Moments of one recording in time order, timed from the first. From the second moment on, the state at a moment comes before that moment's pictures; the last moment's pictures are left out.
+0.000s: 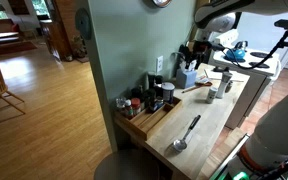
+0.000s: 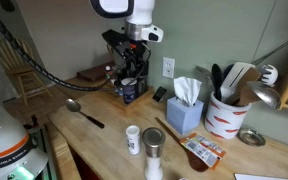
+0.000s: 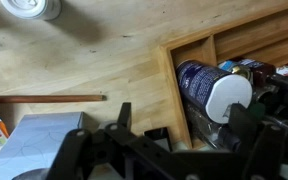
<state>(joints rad) -0.05 -0.20 -0.33 -2.17 0.19 1.91 -0.37</state>
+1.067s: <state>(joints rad) -0.03 -0.28 -0.11 -2.19 0.16 1.97 -0.28</state>
